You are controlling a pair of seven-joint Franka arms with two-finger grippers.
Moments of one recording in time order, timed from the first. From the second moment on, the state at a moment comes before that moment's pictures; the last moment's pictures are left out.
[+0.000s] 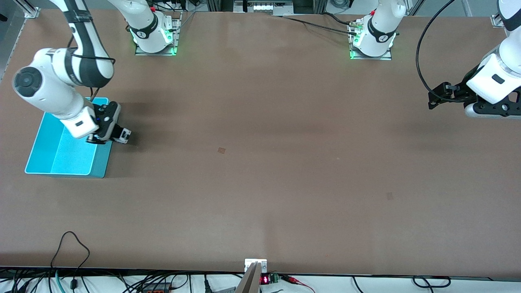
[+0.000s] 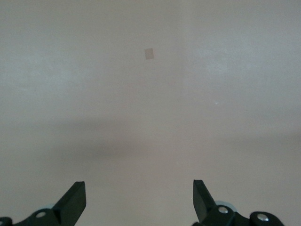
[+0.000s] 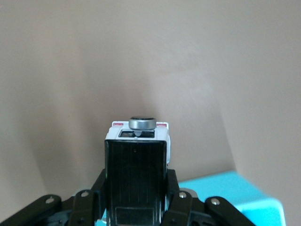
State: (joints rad) left arm -0.01 -0.03 -0.02 -1.73 0.03 1.66 -0.02; right arm -0.04 0.11 0.01 -2.19 -0.01 2.29 -1.27
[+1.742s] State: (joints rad) left arm -0.01 -0.03 -0.02 -1.73 0.03 1.66 -0.02; right arm -0.31 0.32 -0.07 -2.18 -0.08 2.34 -0.28
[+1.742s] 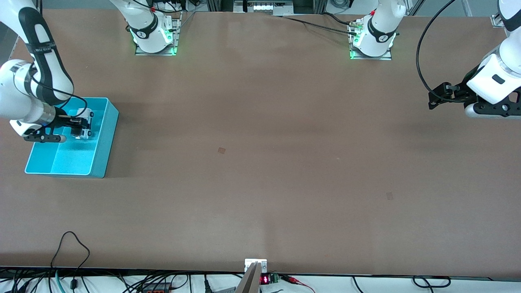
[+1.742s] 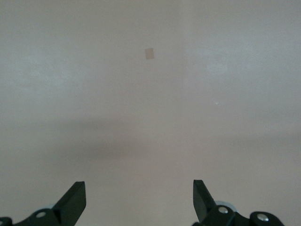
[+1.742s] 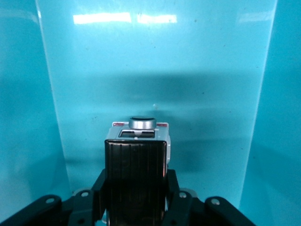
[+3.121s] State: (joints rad) left arm -0.01 -0.03 -0.02 -1.73 0.03 1.66 -0.02; right arm -0.24 0.18 -0.04 -2.12 -0.09 2.34 -0.42
